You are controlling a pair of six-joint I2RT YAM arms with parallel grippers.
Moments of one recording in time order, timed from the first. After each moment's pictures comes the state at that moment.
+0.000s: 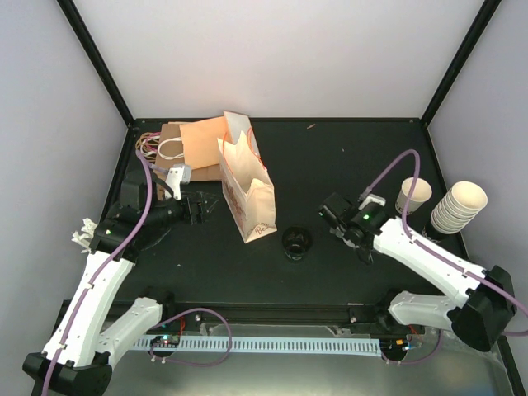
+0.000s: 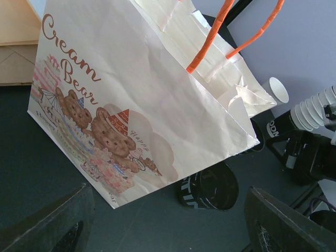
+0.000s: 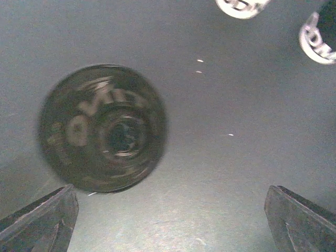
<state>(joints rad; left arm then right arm) -0.25 0.80 0.97 -0.73 0.48 -0.38 0.79 1.19 0.97 -1.18 0.59 1.16</state>
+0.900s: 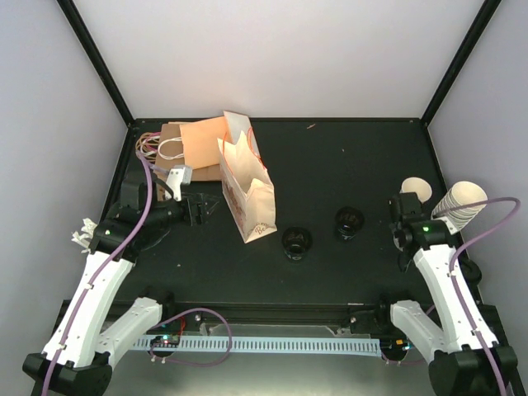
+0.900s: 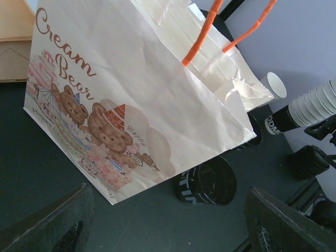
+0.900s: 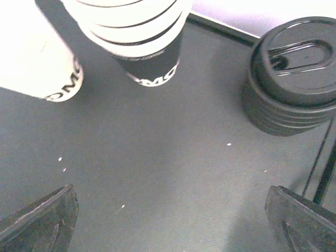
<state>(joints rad) -0.25 0.80 0.97 -0.75 0.49 -0.37 0.15 0.87 0.80 -1.19 0.57 1.15</state>
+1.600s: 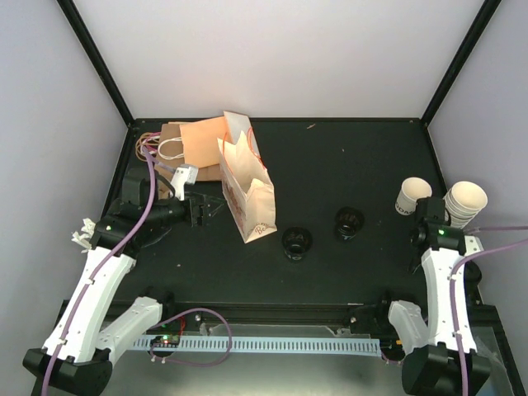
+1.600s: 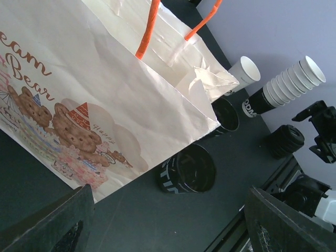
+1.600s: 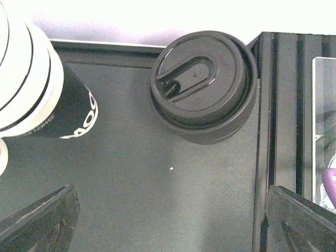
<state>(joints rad) -0.25 0.83 0.99 -0.76 0.61 -0.31 -0.19 0.85 0.77 -1.21 0.58 1.17</state>
